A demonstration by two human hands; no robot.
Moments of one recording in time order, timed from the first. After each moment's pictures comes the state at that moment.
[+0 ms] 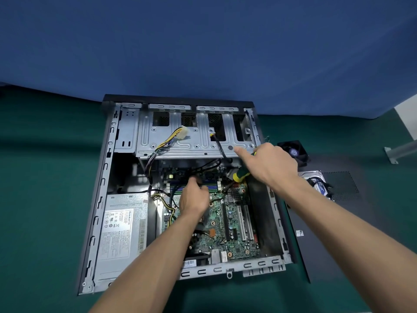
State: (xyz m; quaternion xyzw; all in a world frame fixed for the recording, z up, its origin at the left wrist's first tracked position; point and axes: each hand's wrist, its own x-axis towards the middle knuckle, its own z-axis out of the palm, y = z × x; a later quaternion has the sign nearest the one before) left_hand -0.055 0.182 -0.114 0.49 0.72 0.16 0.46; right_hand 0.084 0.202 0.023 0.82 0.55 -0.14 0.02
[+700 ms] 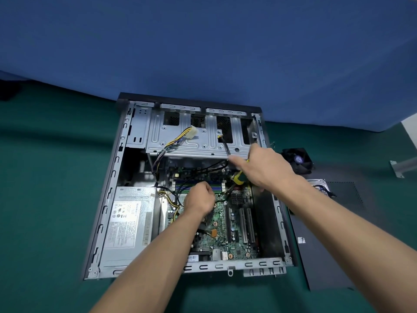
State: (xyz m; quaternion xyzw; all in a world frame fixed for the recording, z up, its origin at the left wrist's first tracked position) left_hand -0.058 0.180 -0.111 0.55 0.68 0.11 0.47; right_hand 0.061 0.198 0.040 0.76 0.63 -0.17 0.06
